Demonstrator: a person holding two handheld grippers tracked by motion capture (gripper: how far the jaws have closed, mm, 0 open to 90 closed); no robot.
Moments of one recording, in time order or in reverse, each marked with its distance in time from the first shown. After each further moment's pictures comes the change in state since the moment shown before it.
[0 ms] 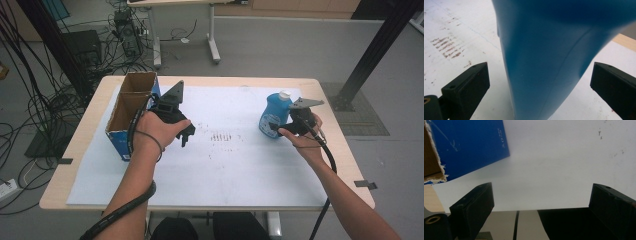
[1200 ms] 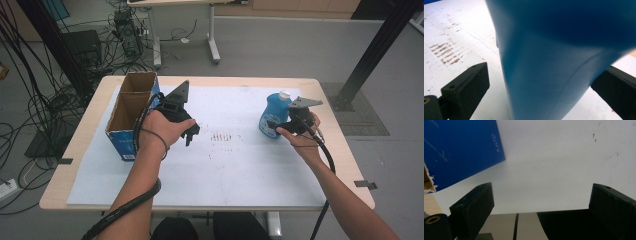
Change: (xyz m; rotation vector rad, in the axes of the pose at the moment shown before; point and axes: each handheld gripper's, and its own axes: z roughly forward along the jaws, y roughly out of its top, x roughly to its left) left arm -0.010 0.006 0.001 -0.003 0.002 0.019; right arm 0.001 0.001 0.006 -0.034 -0.006 -0.005
